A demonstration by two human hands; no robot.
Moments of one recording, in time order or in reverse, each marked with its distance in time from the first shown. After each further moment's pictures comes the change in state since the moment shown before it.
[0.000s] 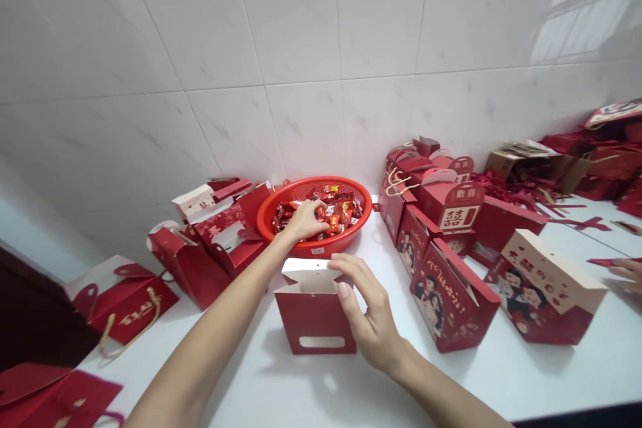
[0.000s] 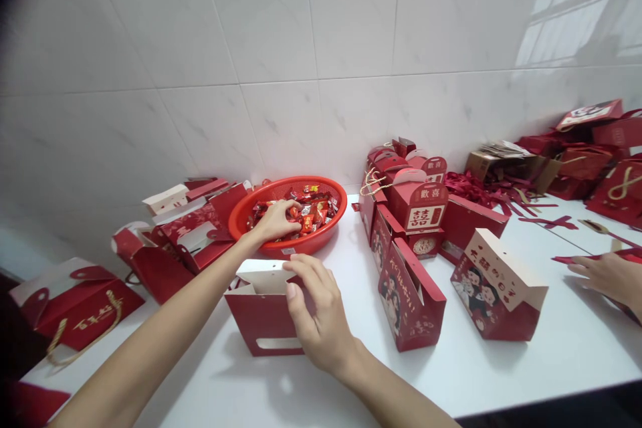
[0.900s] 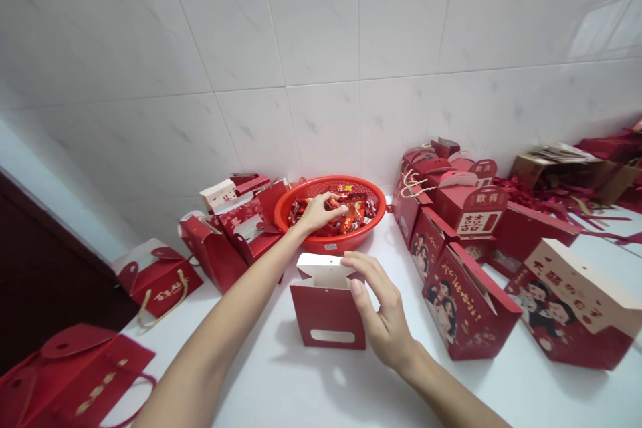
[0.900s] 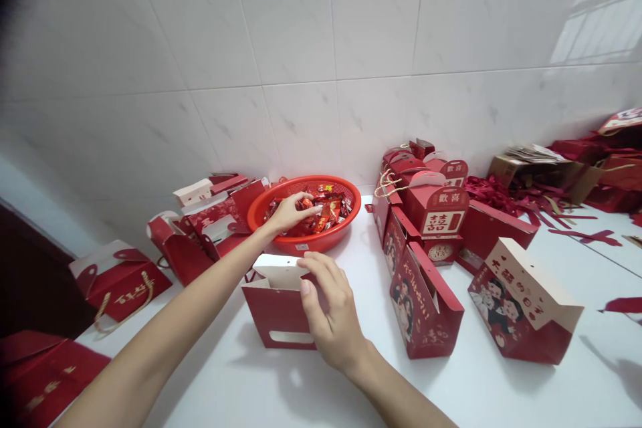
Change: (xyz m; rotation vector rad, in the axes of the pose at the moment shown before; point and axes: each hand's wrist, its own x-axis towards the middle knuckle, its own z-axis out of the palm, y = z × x) left_hand 0.000 -0.001 -0.003 -0.515 0.116 -0.077; right_hand -0.003 0.006 0.000 0.040 -0.017 -0.014
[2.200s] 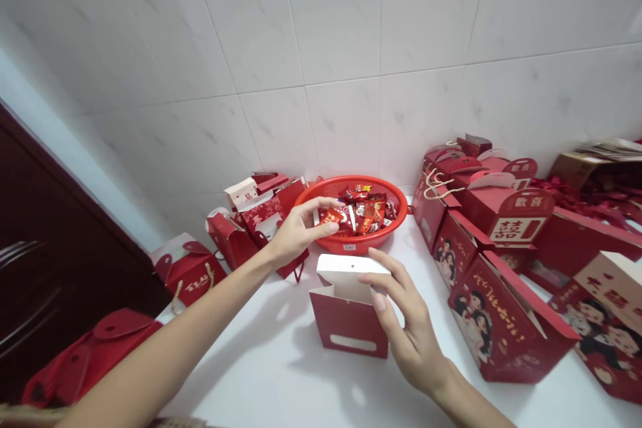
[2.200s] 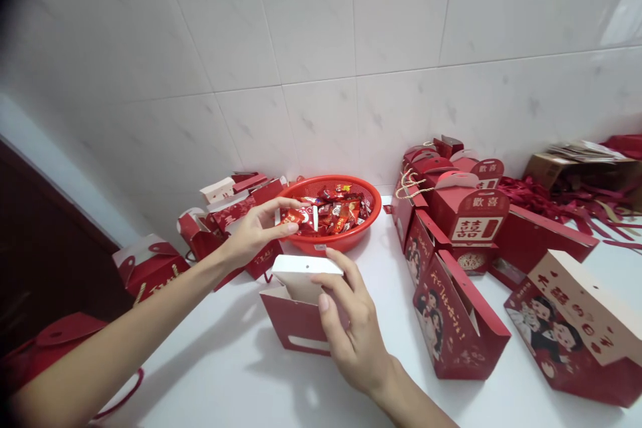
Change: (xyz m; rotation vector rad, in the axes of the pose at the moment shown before) left_hand -0.088 0.053 -0.065 -0.381 -0.082 0.086; right_hand 0.000 -0.010 -0.006 -0.033 -0.056 -0.030
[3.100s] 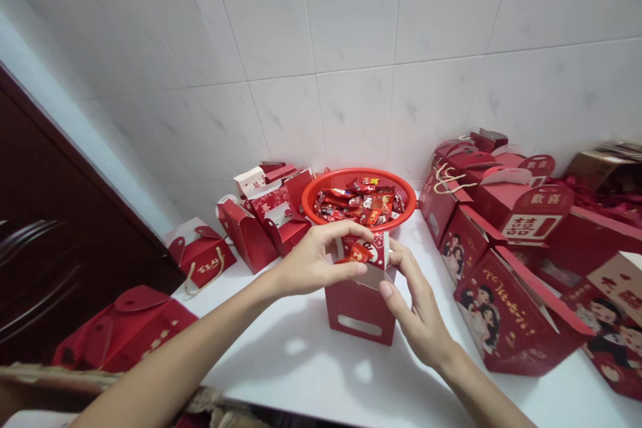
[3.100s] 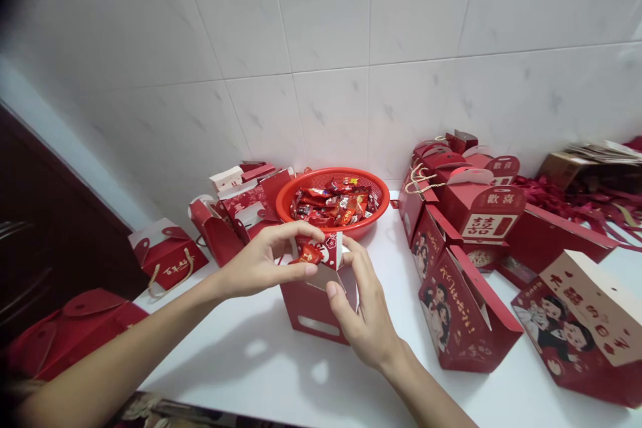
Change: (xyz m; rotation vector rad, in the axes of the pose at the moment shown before) left_hand -0.045 0.028 0.024 0.210 -0.241 0.046; right_hand 0.009 0.002 -0.001 0.108 -0.066 0.098
